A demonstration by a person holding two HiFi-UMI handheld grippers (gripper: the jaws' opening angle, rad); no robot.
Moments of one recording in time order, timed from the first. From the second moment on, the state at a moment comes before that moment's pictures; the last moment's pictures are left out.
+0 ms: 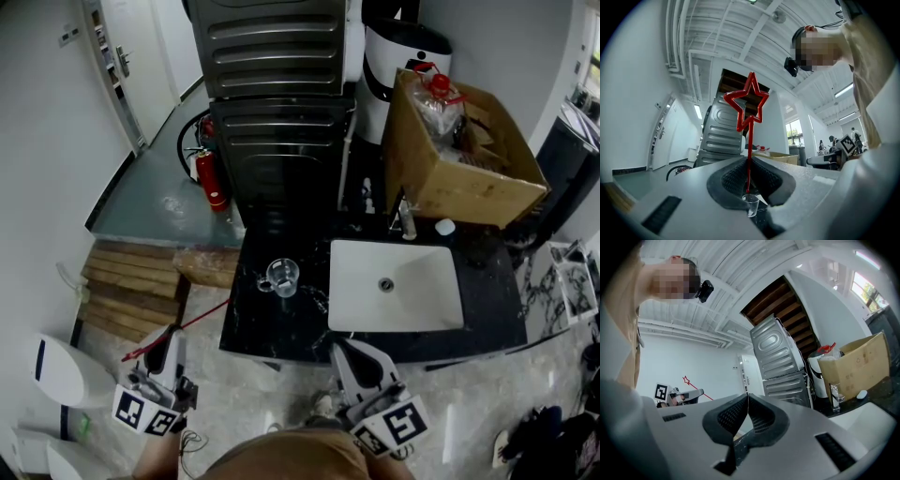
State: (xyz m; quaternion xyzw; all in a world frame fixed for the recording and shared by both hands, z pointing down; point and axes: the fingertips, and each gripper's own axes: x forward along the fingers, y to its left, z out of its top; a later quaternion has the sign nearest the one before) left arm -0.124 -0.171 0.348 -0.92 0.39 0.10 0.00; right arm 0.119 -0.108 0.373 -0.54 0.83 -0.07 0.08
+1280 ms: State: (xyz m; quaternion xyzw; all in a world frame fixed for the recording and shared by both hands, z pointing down) left arm -0.169 -0.096 0.348 -0.88 0.45 0.14 -0.02; right arm 0.098 -0.091 0.362 -0.53 0.84 -0.06 0.08
